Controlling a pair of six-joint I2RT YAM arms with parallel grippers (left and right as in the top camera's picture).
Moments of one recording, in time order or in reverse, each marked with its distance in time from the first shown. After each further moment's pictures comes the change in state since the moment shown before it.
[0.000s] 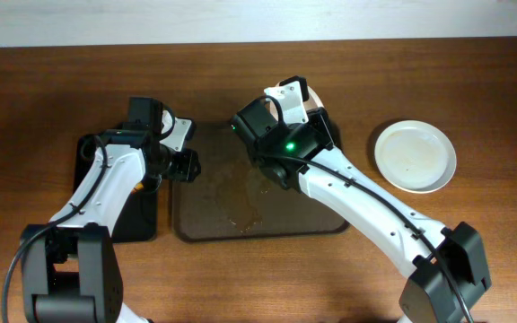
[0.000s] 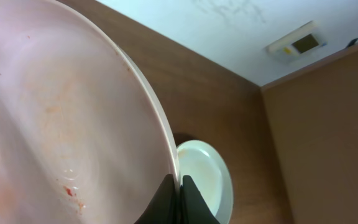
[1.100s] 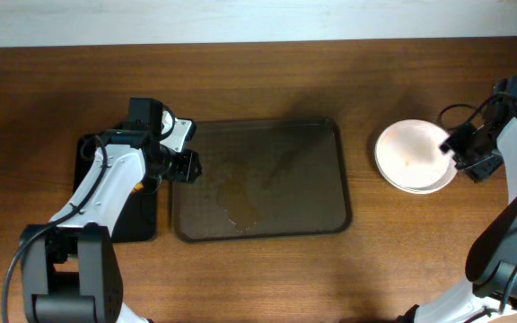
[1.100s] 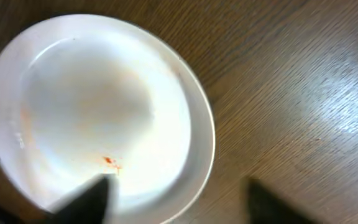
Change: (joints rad) left arm 0.000 0.000 0.000 -0.008 0.000 0.004; right arm -1.100 0.051 -0.092 -0.114 -1.043 0.227
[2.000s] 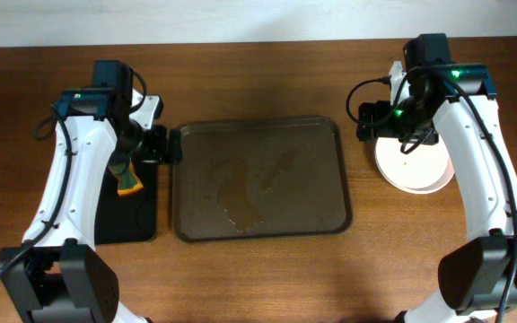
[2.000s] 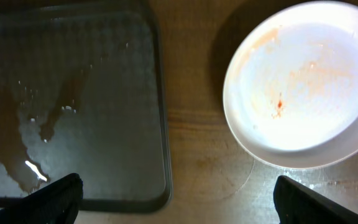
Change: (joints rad) left arm 0.069 -0.001 0.390 -0.505 -0.139 -0.072; right arm 0.428 -0.076 0.261 -0.272 -0.088 -0.402
